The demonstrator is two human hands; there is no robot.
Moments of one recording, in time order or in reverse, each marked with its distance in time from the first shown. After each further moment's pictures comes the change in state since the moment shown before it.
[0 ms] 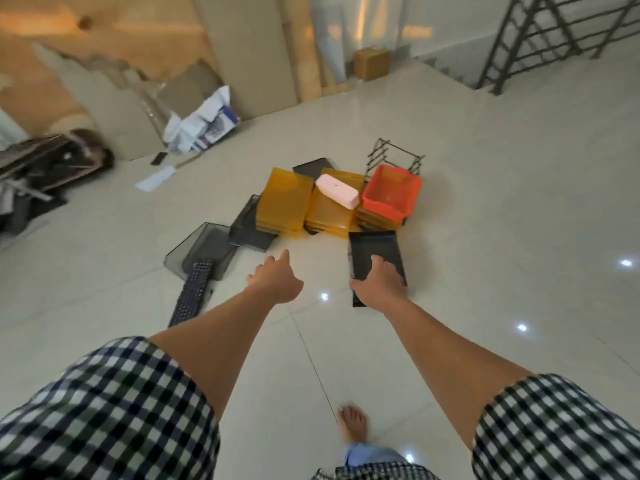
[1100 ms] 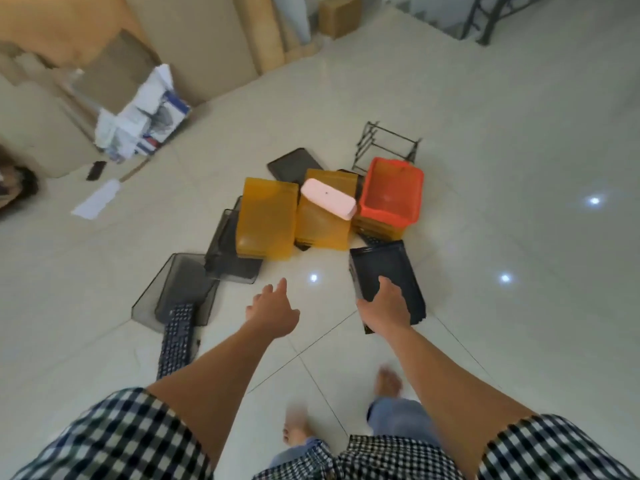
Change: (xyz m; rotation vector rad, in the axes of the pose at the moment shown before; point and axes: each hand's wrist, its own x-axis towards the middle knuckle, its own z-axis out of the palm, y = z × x) left_hand 0.292 -0.020 -0.062 0.093 -0.204 0.055; right_hand 0.243 -0.099 0.024 0.176 0.028 0.253
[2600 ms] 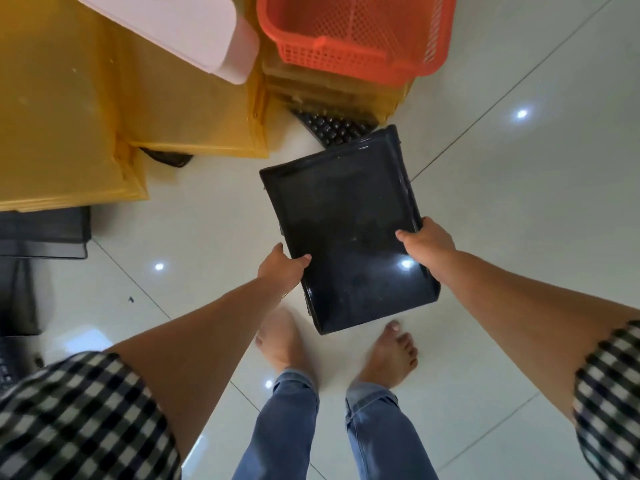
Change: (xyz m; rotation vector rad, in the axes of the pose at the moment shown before) left_hand 0.522 0.166 0.350 -0.484 -0.361 -0.344; right_hand 0.564 0.330 0.139 -0.011 -0.180 0.466
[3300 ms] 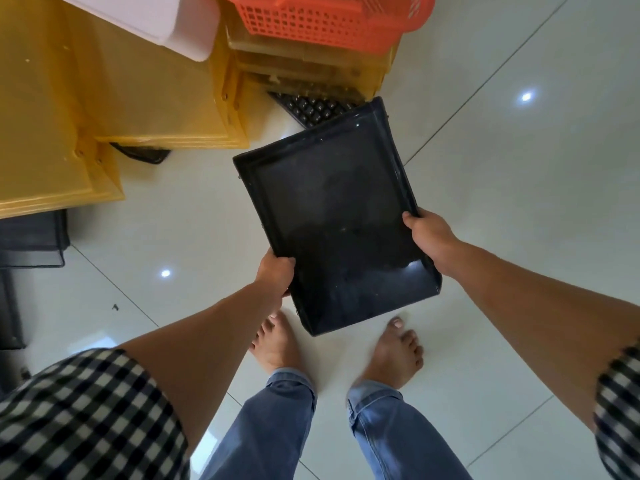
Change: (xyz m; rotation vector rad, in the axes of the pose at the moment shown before) left_hand 0.003 -0.116 0.112 0.506 0.182 -0.137; right_hand 0.028 0.032 0.014 0.367 -0.137 -0.014
